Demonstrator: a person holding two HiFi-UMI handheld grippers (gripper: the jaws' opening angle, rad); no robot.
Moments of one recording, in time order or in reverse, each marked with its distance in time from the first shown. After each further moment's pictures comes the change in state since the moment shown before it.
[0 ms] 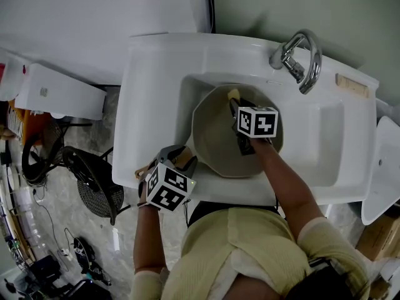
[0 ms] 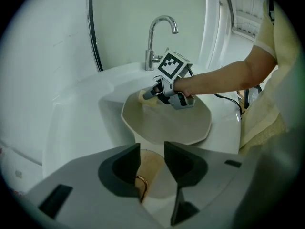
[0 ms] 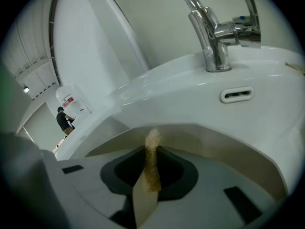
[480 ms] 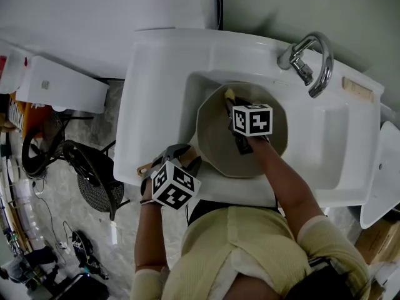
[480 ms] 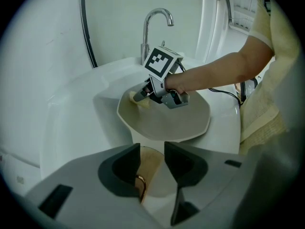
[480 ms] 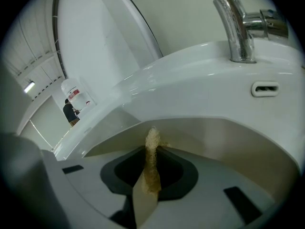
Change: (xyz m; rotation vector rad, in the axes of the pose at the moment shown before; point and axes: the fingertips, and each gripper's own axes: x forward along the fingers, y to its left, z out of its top) left arm 0.007 -0.004 -0.008 0.041 0.052 -0.022; right arm 0.022 0.028 -0.011 -0.065 0.076 0.052
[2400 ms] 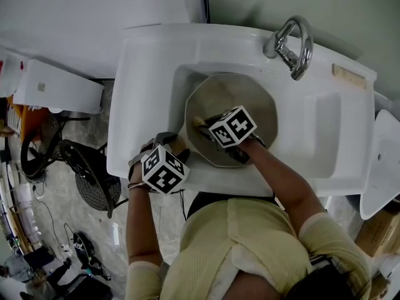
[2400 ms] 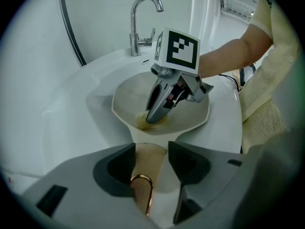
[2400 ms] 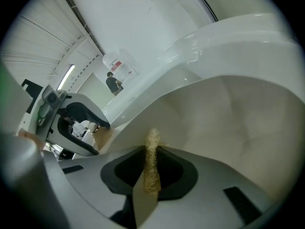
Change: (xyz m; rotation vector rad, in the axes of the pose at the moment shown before) left arm 0.010 0.001 -0.009 0.120 0.113 -0.009; right arm -0.033 0.099 -0.089 -0.244 0.346 0.464
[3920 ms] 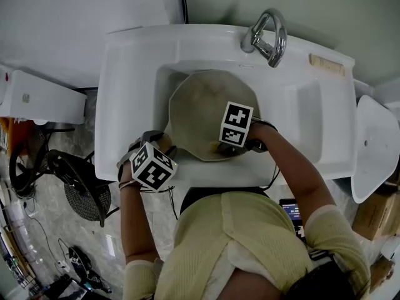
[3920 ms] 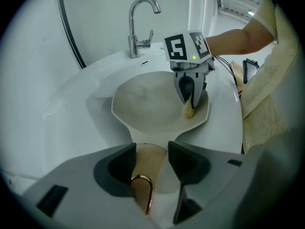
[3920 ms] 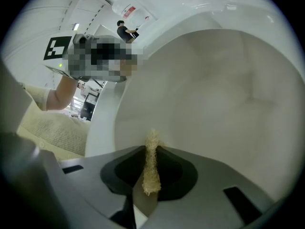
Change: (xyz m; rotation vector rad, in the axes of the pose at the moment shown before) left arm 0.001 -0.001 0.000 0.022 -0.019 0.010; right arm -0.073 0.011 -0.117 -0.173 0.629 0.160
